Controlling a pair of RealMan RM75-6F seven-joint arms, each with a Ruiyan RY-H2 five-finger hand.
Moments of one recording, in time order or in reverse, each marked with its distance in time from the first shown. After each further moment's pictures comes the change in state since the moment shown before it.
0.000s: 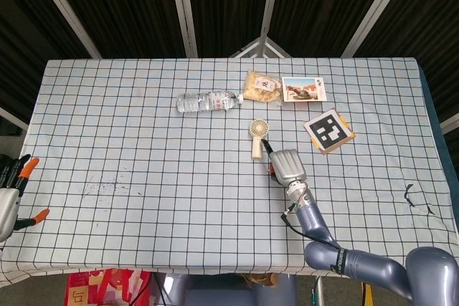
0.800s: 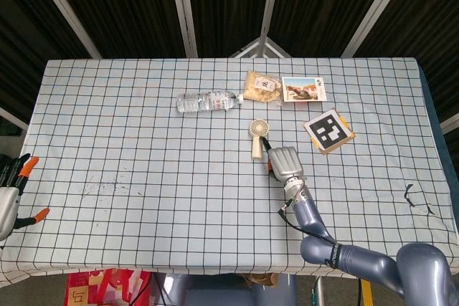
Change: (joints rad) left arm -0.005 0.001 -0.005 -0.002 -0.013 -0.010 -0.007; right arm 0.037 -0.028 -0.003 0.063 0.032 -0.017 0.037
